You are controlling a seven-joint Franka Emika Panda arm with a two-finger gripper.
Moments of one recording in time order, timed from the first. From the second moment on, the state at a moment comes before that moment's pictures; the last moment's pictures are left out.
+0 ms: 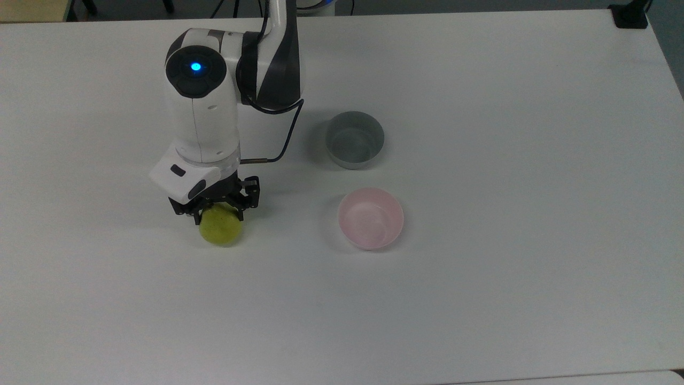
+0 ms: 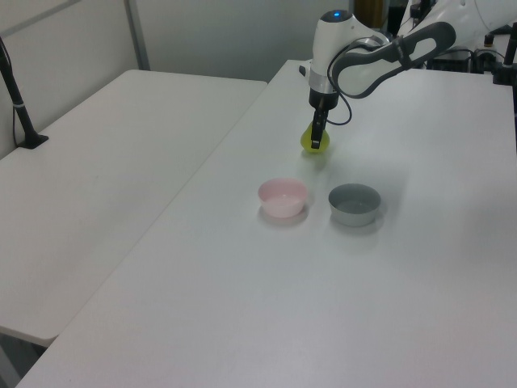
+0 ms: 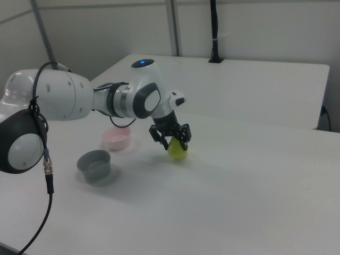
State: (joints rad) arm -0.16 0.59 0.07 -1.51 -0.19 2.27 -0.19
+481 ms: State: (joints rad) arm -0.16 0.60 0.07 -1.51 -0.19 2.27 -0.19
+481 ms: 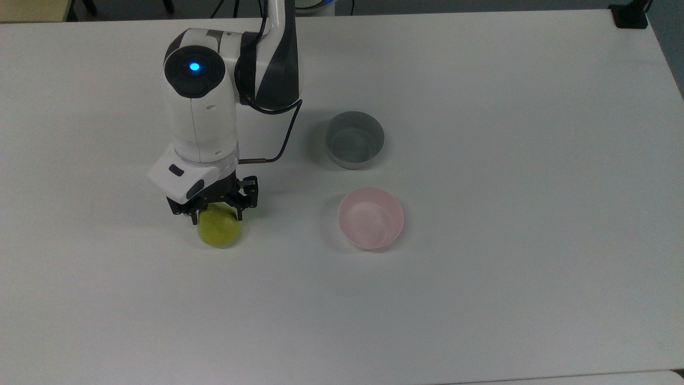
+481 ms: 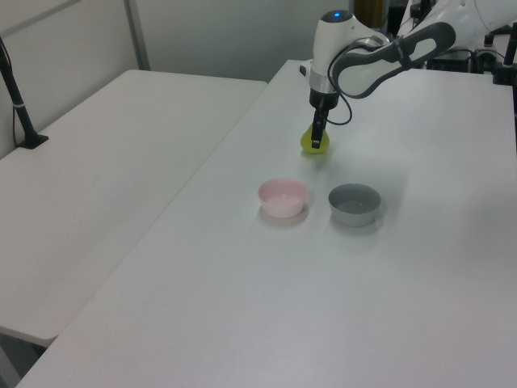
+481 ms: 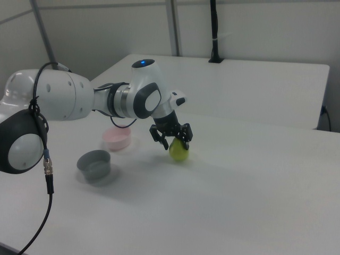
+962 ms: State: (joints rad) arm -0.16 0.59 0.07 -1.50 -0.20 2.27 -0.19
